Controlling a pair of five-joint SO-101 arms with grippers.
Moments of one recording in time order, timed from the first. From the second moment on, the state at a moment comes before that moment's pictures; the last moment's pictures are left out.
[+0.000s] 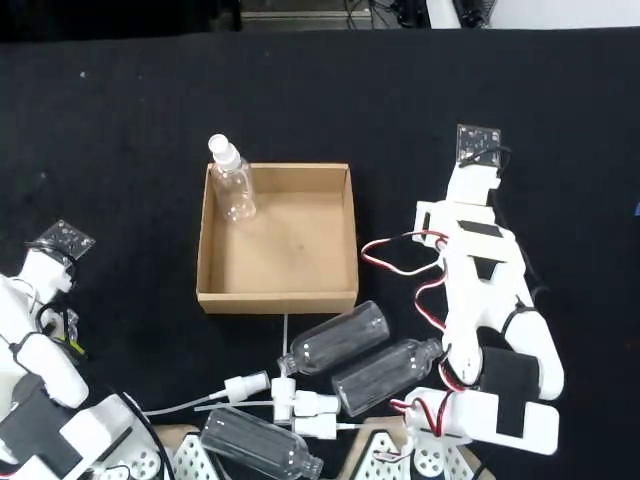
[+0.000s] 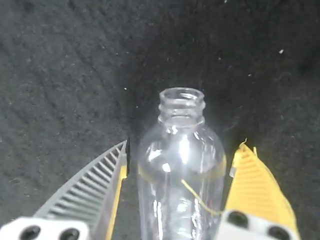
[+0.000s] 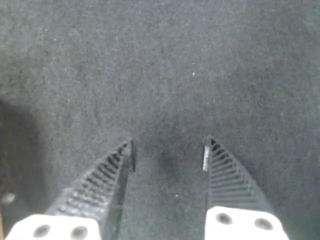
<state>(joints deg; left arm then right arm) -52.7 -15.9 48.3 50.3 -82.1 11.4 -5.2 47.6 23.9 1.4</state>
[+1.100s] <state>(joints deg) -39.3 -14.4 31.7 72.4 -47.9 11.4 -5.2 47.6 23.9 1.4</state>
